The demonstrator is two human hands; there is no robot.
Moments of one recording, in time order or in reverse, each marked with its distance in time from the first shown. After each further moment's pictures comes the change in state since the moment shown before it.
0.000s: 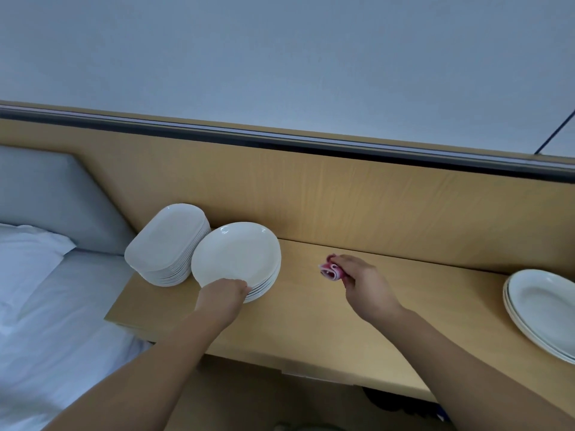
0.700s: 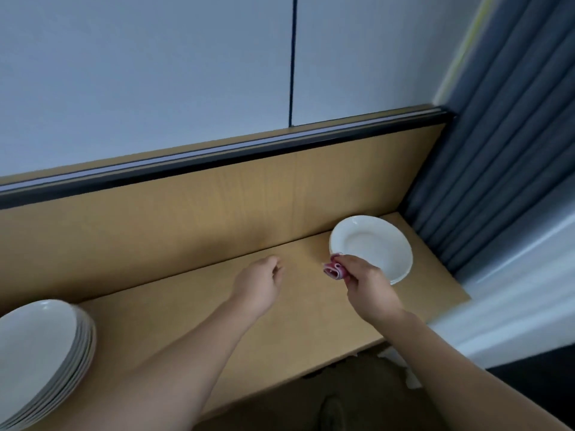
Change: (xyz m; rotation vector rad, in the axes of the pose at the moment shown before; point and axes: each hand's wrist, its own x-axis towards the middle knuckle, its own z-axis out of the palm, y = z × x) left_hand 0.077 0.384 0.015 -0.387 0.066 0.484; right_hand -0.155 0.193 -0.177 -0.013 0.348 0.437
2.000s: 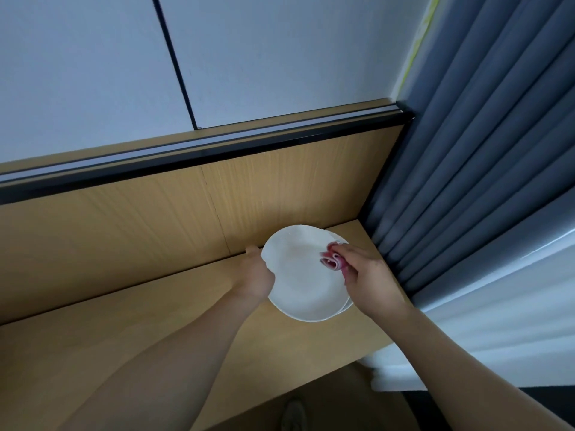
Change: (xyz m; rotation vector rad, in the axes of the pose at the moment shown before) left_hand 0.108 0.115 0.088 -0.274 -0.183 -0.393; right_hand 0.063 0.121 -0.093 0.081 0.033 -0.029
